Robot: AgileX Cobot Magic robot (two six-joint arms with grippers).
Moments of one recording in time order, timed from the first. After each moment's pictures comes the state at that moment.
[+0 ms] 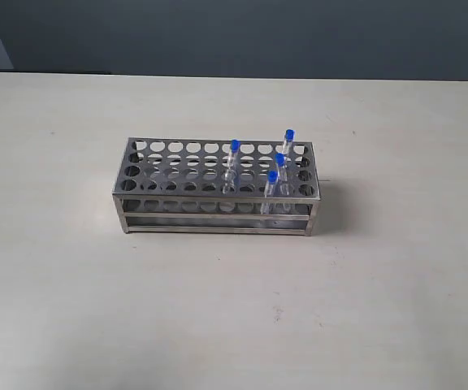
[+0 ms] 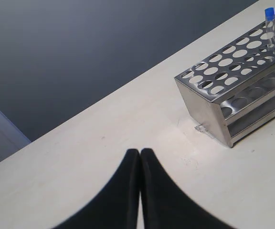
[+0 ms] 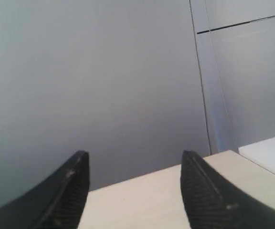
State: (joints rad) left arm -0.28 0.00 0.01 0.56 0.30 -0.12; right arm -0.10 0.00 0.00 -0.28 -0.08 0.53
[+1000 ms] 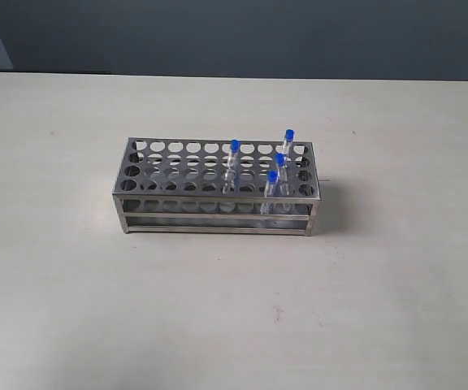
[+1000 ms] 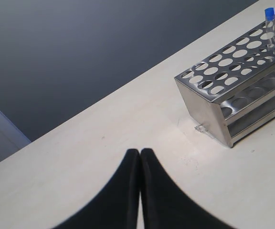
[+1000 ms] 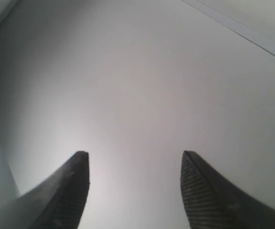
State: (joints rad) left arm -0.28 0.00 0.01 0.56 0.30 -0.12; right arm -0.10 0.00 0.00 -0.02 -0.68 1.00
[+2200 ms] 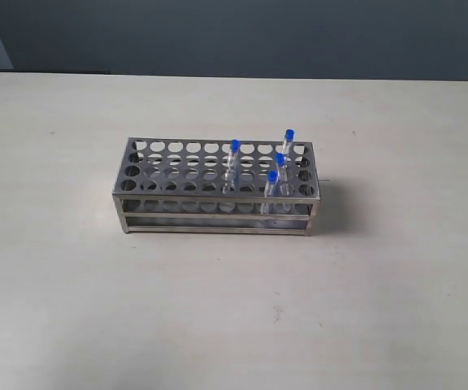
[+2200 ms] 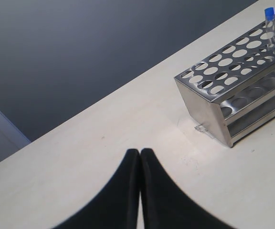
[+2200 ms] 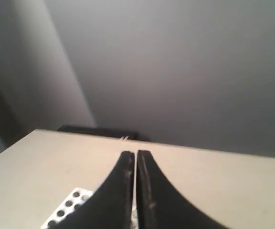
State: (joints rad) left arm -0.28 0.00 0.01 0.56 0.30 -0.12; right arm -0.05 0.74 -0.68 -1.69 -0.71 1.93
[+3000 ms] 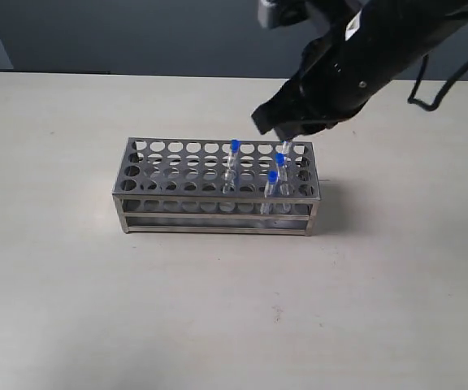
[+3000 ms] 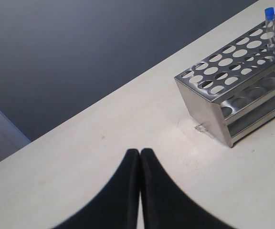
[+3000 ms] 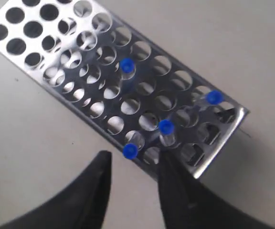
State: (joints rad) left arm -0.28 0.00 0.01 0.56 0.30 -0.12; right arm 0.67 1.60 -1.27 0.18 0.81 -0.21
